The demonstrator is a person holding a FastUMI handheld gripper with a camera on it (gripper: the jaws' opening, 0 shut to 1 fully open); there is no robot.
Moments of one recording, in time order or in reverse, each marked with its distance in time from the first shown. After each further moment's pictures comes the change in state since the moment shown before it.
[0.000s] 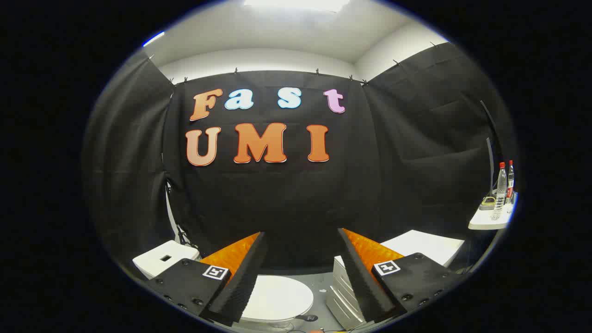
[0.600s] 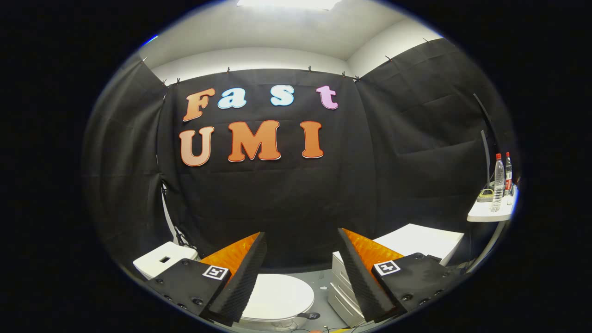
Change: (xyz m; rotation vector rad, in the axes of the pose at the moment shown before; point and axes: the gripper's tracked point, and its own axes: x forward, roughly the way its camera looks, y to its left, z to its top) arm -0.001 -0.006 -0.010 0.022 0.013 -0.029
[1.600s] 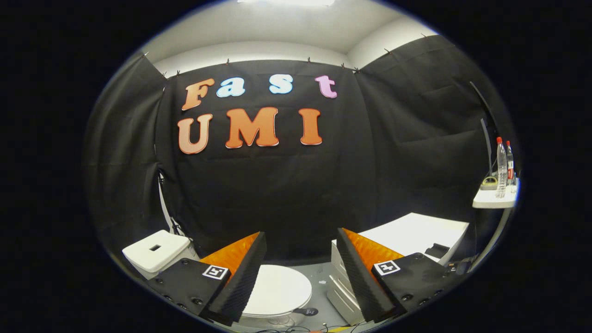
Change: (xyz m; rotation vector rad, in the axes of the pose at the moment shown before) arm 0.017 -0.021 -0.099 0.015 0.080 -0.014
